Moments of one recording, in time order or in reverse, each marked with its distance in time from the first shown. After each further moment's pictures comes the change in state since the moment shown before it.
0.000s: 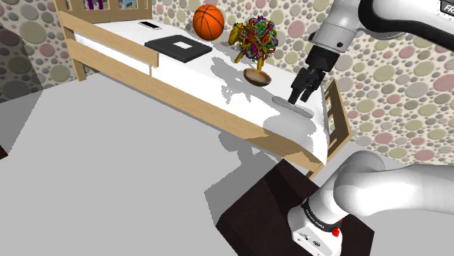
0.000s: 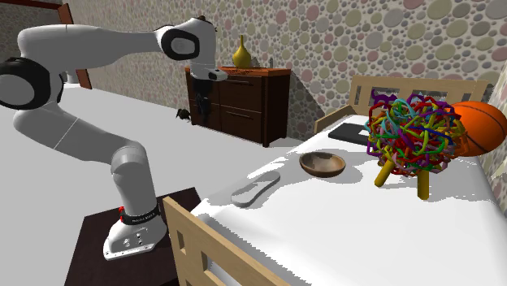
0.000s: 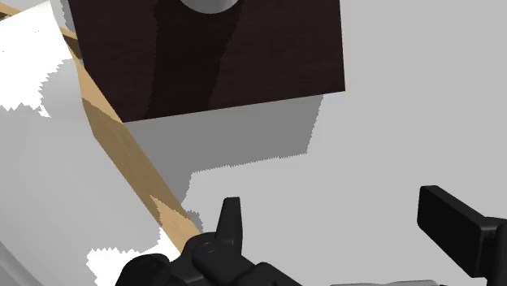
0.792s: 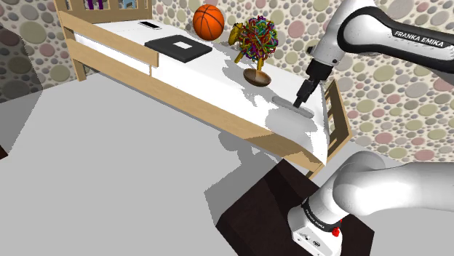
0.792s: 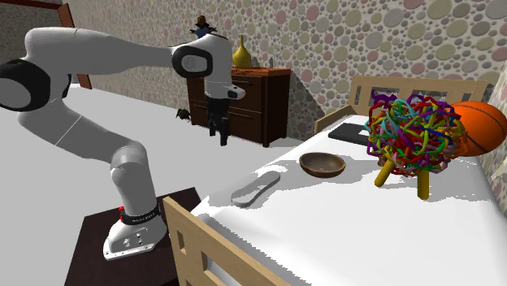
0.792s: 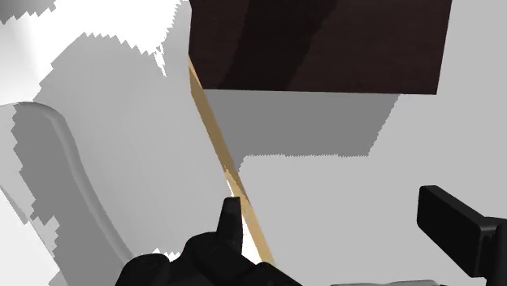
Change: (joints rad) arm -0.026 0.057 -0.205 -0.083 -0.218 0.151 -0.334
